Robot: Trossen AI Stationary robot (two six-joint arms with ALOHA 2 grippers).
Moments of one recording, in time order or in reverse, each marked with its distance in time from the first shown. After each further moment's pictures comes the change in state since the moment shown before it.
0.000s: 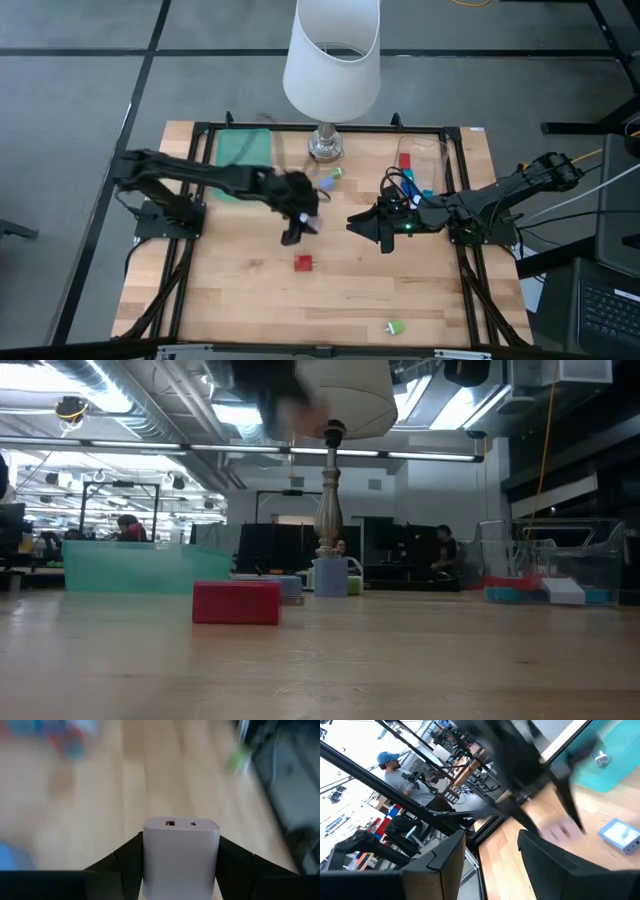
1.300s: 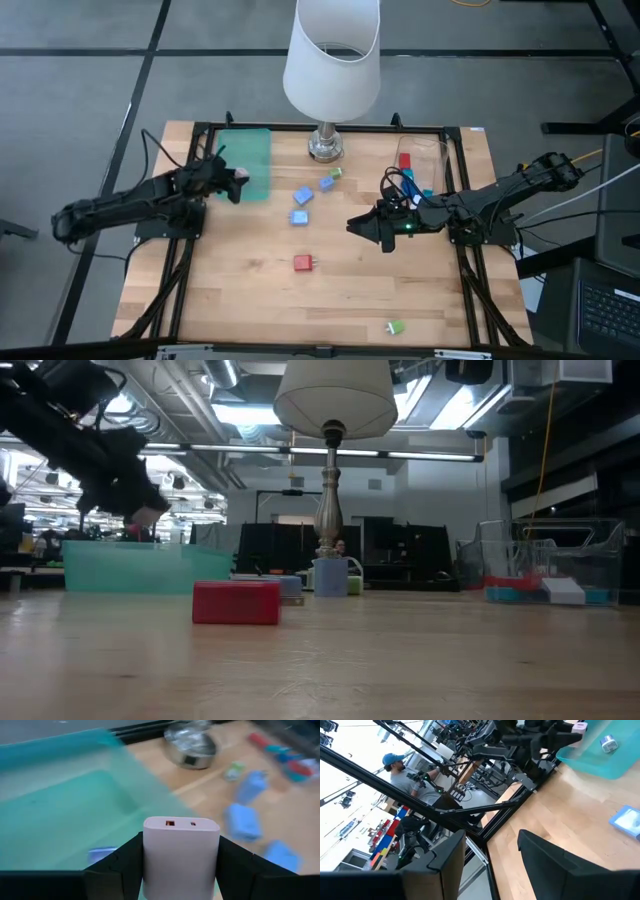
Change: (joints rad) left arm 0.419 -1.148 -0.944 -0.011 -0.443 -0.422; right arm 0.000 0.000 0.000 0.000 -0.029 0.075
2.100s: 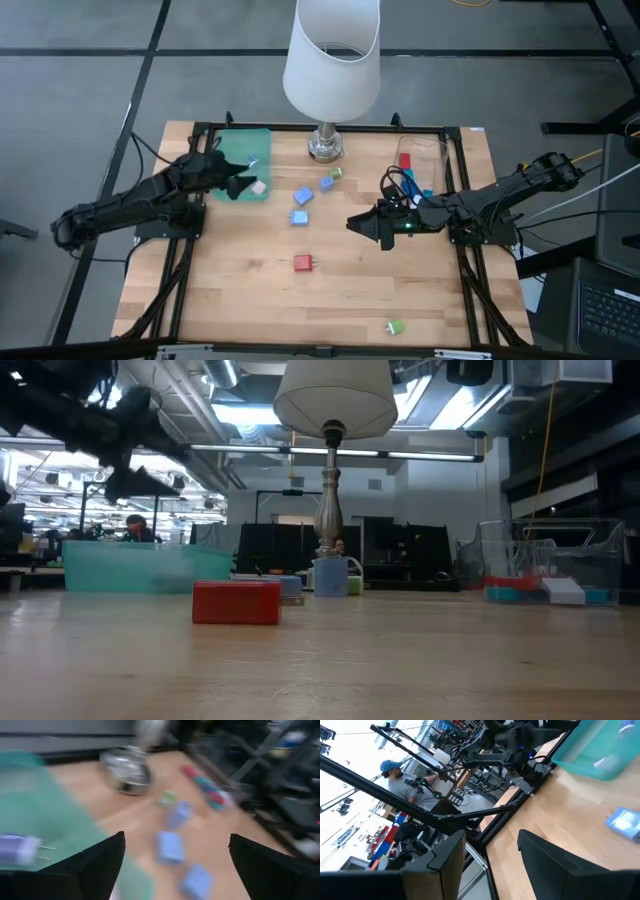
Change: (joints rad) left arm 0.071 0.009 0.028 0.201 0.282 -0.088; right arm 0.000 0.000 0.000 0.000 0.029 0.017
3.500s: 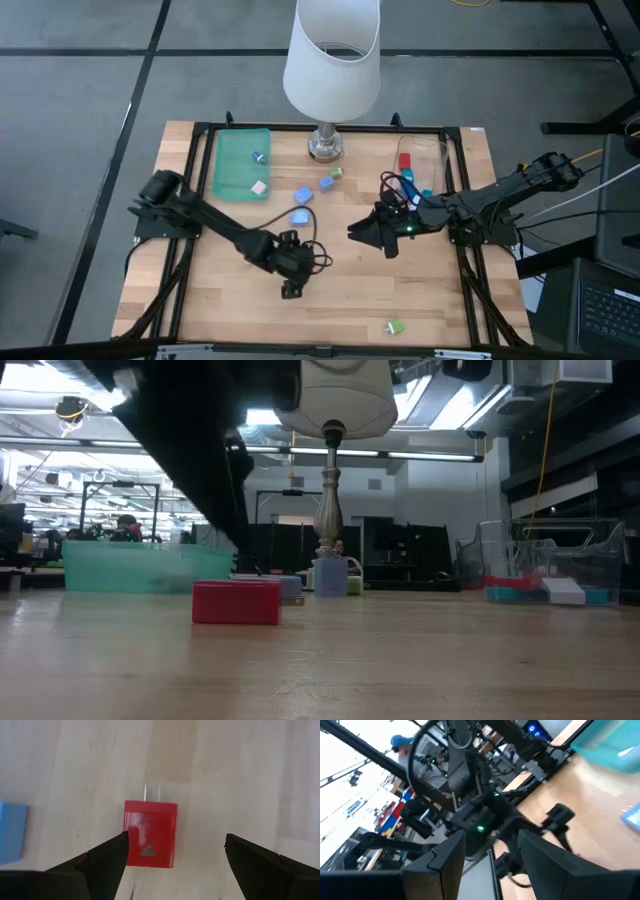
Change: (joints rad) left arm -0.899 1.450 0.974 -0.348 -0.250 0.029; right arm 0.000 0.000 0.000 -0.003 -0.122 -0.078
